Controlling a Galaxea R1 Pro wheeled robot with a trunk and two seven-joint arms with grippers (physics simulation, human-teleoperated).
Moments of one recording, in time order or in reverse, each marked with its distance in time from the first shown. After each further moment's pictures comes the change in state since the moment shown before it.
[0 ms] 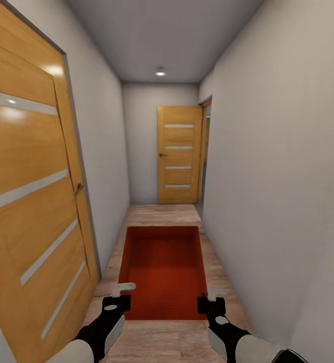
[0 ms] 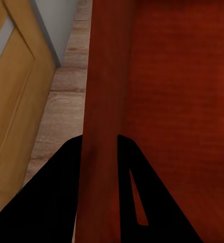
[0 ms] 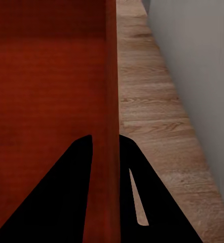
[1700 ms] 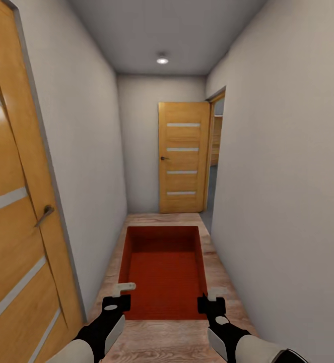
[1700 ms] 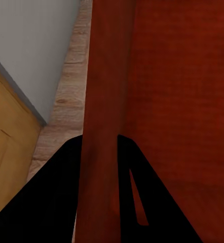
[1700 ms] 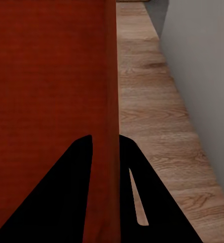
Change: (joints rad) left arm 0.000 -0.001 0.000 -0.001 0.000 -0.001 0.001; right arm 0.000 -0.001 -0.001 -0.001 0.001 -0.002 0.001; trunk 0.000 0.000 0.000
